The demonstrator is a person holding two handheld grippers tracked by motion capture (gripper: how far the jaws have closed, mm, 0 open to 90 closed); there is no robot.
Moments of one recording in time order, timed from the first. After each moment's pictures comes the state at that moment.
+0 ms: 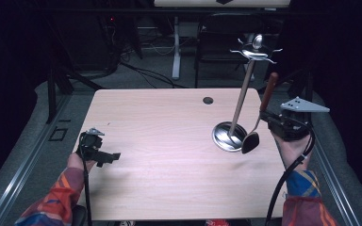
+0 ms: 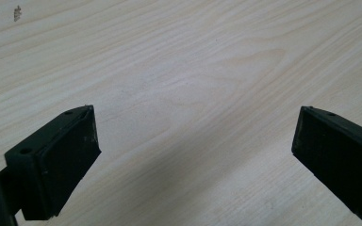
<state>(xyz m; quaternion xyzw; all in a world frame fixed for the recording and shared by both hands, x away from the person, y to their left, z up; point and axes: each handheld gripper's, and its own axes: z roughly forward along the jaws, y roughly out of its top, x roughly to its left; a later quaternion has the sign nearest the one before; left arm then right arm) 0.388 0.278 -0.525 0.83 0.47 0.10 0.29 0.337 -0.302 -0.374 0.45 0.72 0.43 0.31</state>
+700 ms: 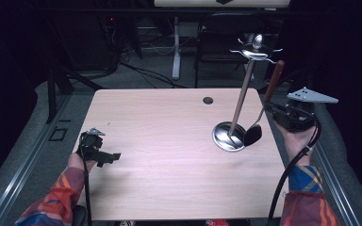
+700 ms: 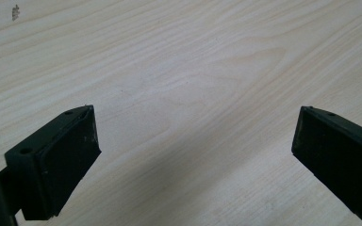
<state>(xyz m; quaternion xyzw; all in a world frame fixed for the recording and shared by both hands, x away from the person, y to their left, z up) 0.388 0.277 -0.525 0.83 0.47 0.10 0.29 0.349 -0.311 -0.357 0.45 0.70 0.45 0.32</state>
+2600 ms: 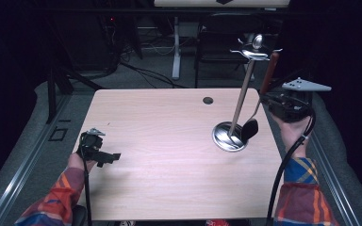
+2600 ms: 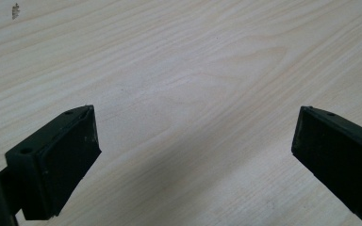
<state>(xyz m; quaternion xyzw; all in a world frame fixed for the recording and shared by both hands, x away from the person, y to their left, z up) 0.389 0.277 -0.526 0.83 0.47 0.10 0.29 0.374 -0.304 -0.350 0.45 0.71 0.44 0.31</state>
